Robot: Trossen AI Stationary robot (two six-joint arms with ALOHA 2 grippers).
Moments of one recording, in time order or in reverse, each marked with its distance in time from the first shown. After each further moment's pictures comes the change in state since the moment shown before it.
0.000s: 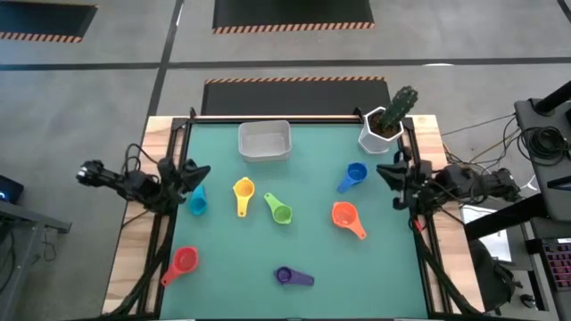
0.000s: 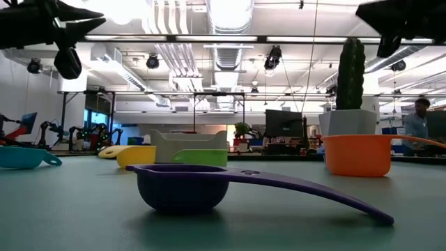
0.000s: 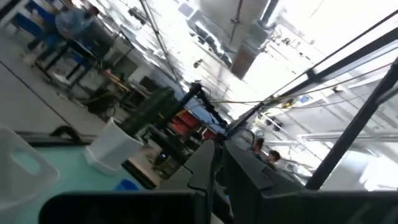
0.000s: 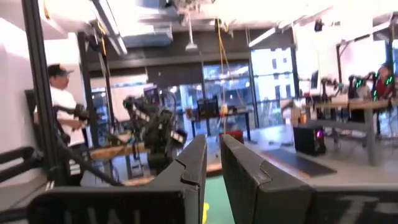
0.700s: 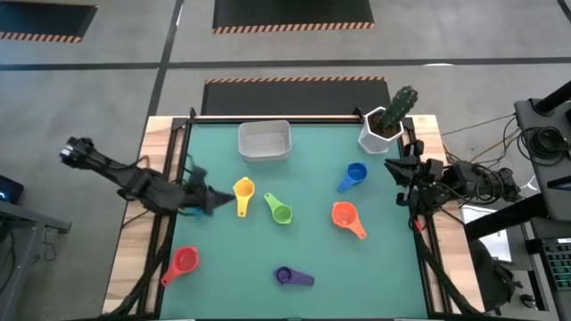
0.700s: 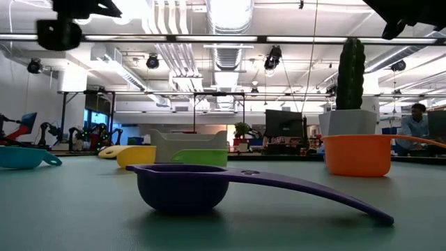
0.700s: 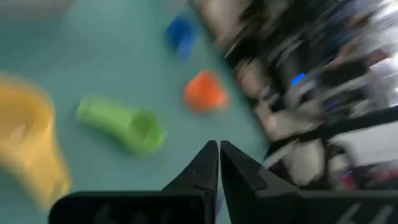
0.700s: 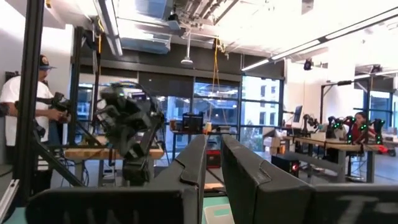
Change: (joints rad) left arm -0.116 0.770 0.723 -0.966 0.129 -0.828; right arm 0.000 0.000 0.061 -0.001 0.000 -0.203
